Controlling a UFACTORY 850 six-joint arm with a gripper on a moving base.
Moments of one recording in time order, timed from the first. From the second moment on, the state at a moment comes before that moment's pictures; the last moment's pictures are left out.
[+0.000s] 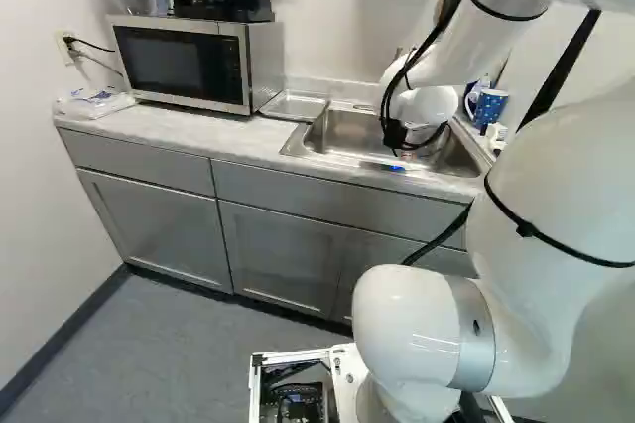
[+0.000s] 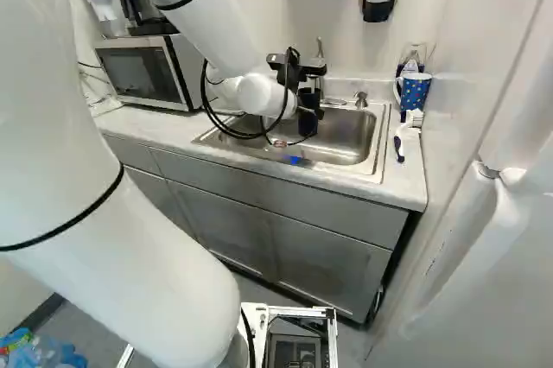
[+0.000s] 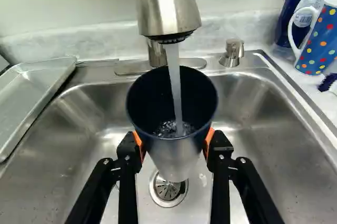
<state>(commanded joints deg) -17.5 3.6 -36.7 5.4 22.1 0.0</state>
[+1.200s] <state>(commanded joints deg) -17.5 3.6 -36.7 5.4 22.1 0.0</state>
